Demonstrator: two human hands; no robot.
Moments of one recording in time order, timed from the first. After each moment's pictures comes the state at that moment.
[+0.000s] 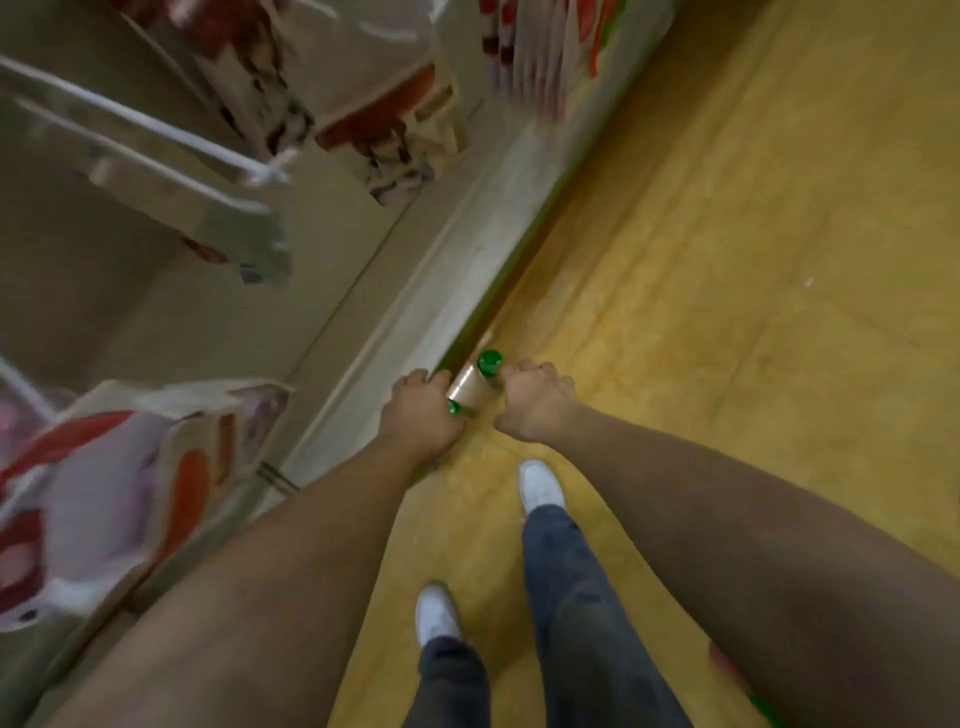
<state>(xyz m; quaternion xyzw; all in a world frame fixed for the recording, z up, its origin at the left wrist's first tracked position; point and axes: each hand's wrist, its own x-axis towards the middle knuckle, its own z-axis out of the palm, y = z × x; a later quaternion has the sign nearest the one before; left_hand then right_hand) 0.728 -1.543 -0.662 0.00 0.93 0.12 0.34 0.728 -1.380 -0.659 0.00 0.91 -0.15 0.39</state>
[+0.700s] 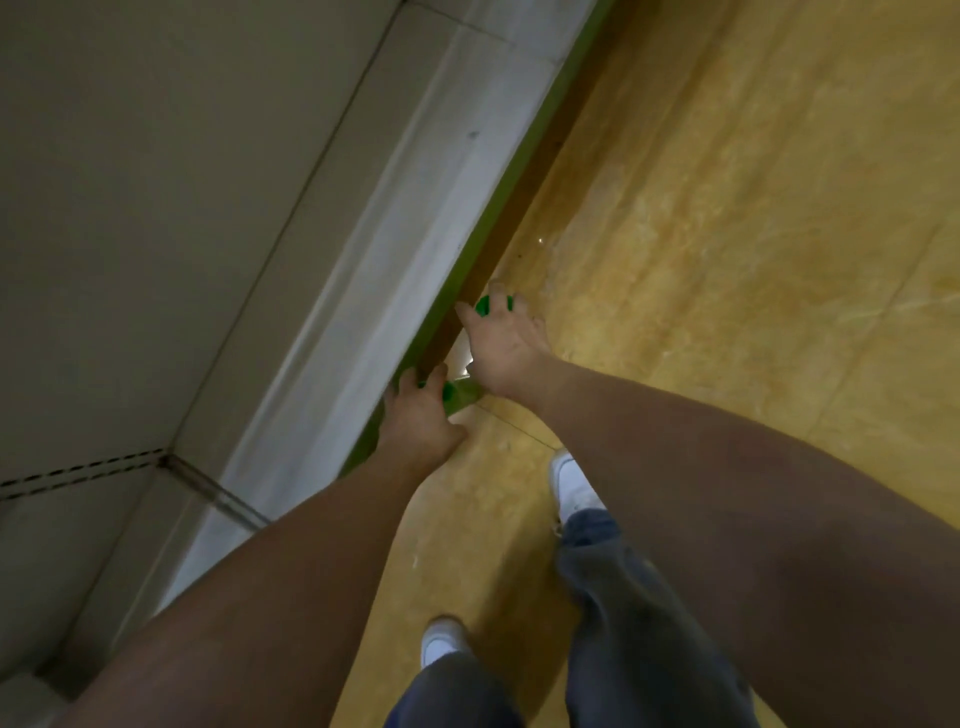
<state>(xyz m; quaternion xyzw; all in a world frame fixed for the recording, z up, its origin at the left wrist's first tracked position) 0.729 -1.557 -0.968 -0.04 0.91 0.07 0.40 0.674 -1.413 -0.957 -0.04 0.92 -0.15 0.35</state>
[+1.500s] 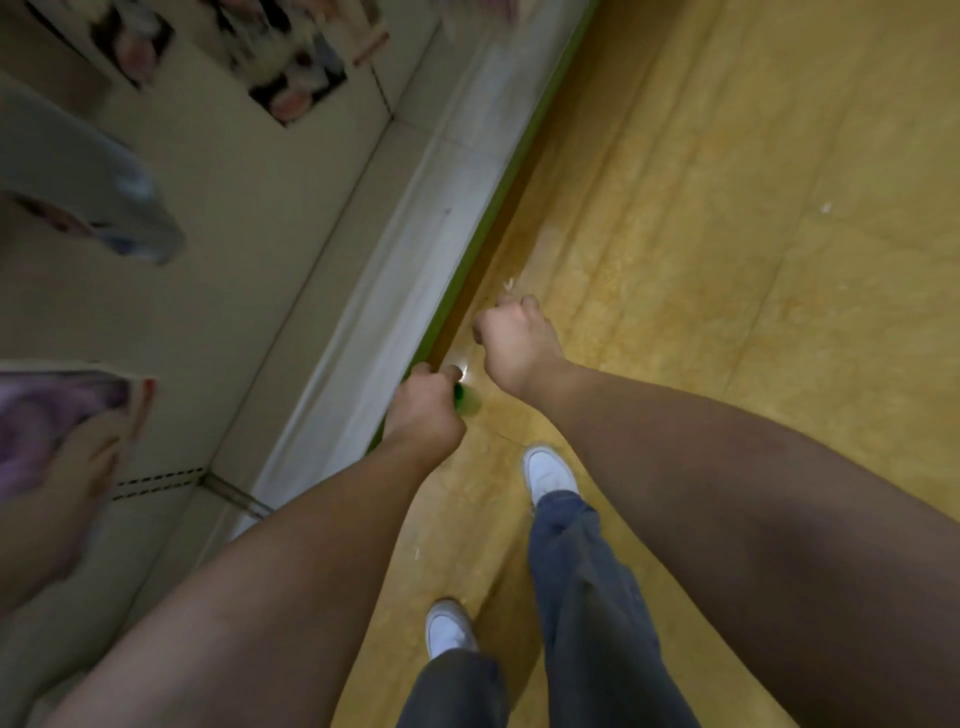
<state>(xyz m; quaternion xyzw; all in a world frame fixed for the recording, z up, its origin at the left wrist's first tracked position) 0.745 -1.519 -0.786 0.07 0.94 0.09 0.32 0.716 -1.376 -0.770 0.01 0.96 -0.16 0.23</state>
